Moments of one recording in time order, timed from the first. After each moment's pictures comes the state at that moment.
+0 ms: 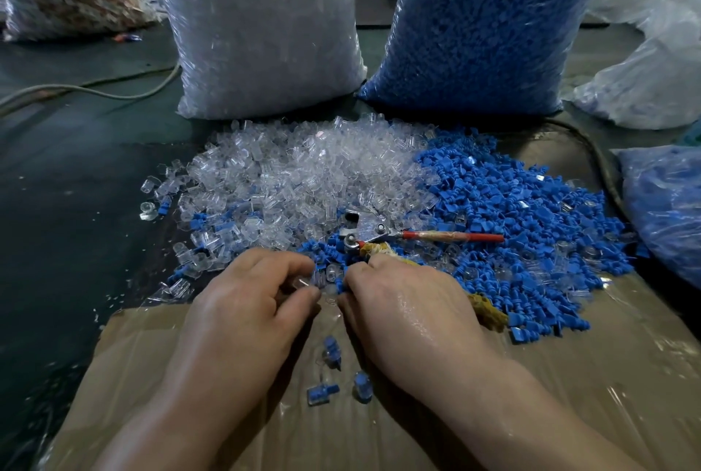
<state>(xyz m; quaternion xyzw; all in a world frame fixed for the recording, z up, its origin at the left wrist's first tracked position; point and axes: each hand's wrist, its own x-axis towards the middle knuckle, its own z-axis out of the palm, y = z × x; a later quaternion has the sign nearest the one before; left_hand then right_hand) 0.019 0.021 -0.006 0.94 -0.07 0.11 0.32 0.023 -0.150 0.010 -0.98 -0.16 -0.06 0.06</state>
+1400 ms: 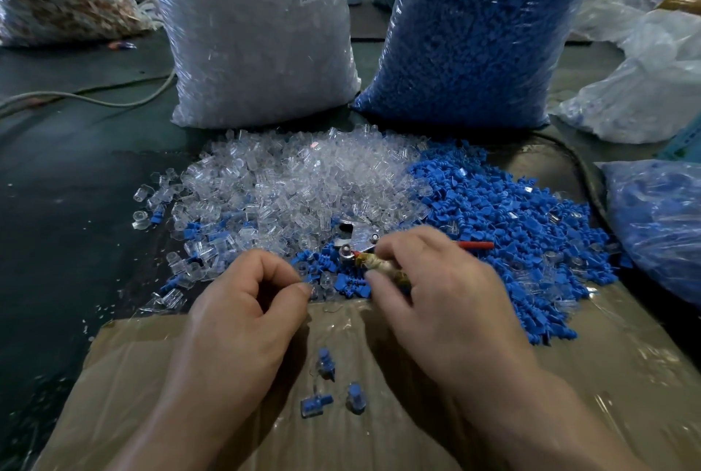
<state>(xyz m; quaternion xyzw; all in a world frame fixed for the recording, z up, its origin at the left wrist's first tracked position) 0.012 0.006 0.010 0.86 0.04 0.08 0.49 0.015 -0.179 0.026 -0.96 -0.11 -0.14 0.23</state>
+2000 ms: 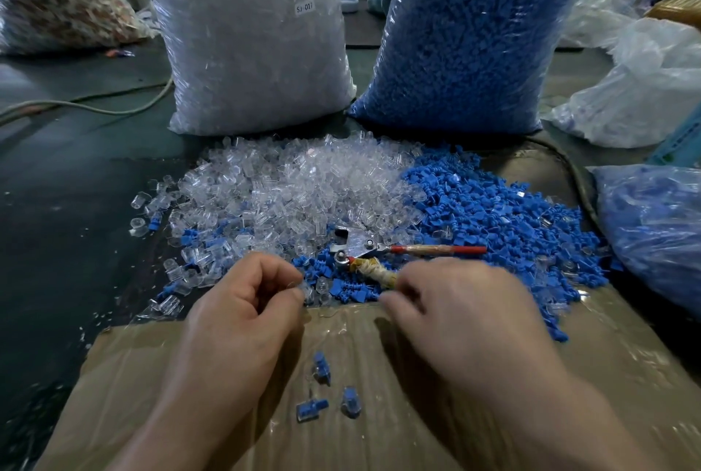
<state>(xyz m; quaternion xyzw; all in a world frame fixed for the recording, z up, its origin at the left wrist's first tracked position) 0.014 0.011 0.004 0.85 0.02 0.06 0.52 0.010 -0.191 0.042 -0.99 -0.04 -0.03 0.10</state>
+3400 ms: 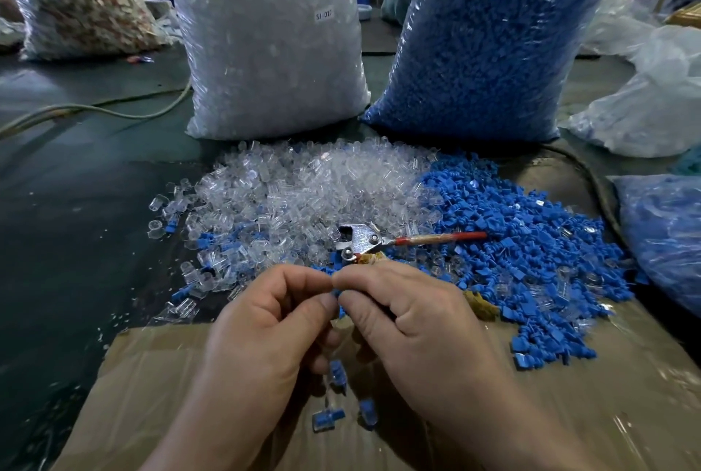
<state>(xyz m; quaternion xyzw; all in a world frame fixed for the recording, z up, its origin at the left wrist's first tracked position) 0.013 -0.004 0.006 0.66 0.03 -0.02 0.75 0.012 -0.157 0.023 -0.87 -0.18 -0.11 0.44</state>
